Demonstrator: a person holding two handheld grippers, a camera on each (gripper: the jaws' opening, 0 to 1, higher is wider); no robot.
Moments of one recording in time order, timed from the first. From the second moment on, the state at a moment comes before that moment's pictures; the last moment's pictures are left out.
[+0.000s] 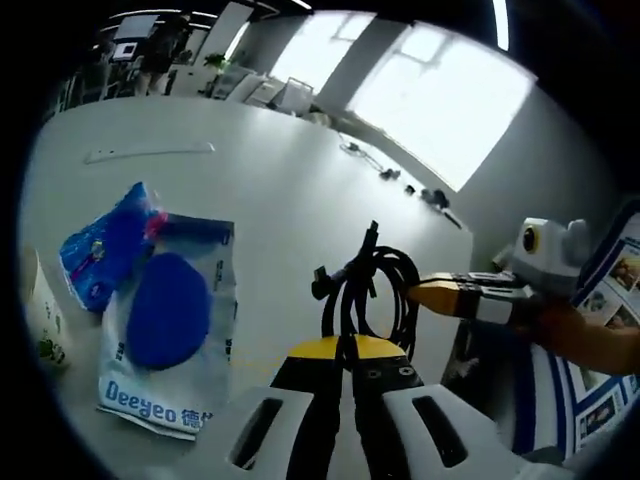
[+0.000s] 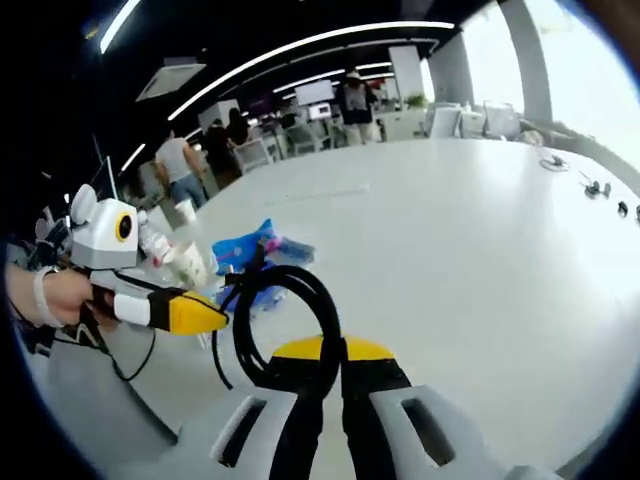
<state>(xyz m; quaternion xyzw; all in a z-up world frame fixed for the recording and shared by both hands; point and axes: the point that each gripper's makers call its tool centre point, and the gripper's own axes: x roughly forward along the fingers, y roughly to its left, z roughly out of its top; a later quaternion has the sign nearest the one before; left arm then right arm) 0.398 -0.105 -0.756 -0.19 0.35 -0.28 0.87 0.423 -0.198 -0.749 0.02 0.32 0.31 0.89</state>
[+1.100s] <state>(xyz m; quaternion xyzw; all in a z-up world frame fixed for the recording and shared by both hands) 0.399 -0.141 -0.781 -0.19 0.39 -0.30 0.85 0.424 -0.232 -0.773 0.02 0.35 0.28 0.89</state>
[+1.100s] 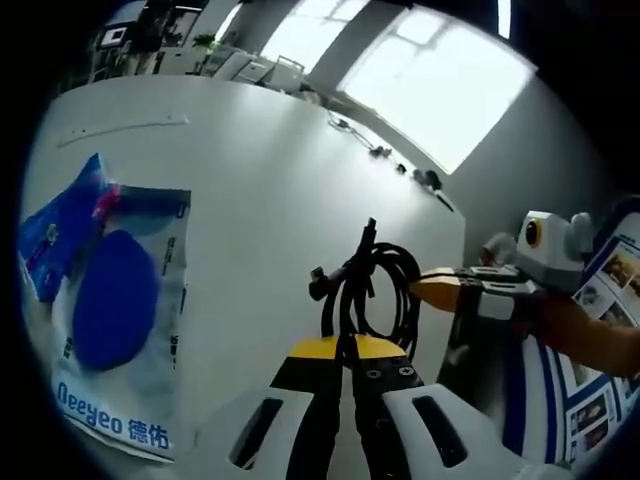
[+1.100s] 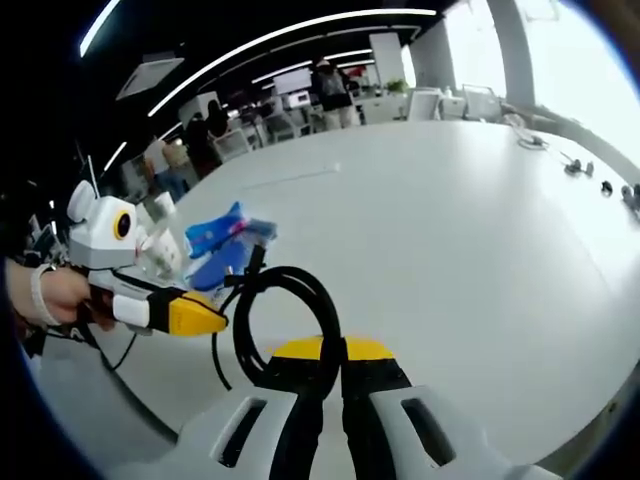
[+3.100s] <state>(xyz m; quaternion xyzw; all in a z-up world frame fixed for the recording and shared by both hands) 0.424 -0.156 -0.822 -0.19 0.42 -0.29 0.84 0.451 -0.244 -0.823 -0.02 0.40 0.28 0.87</state>
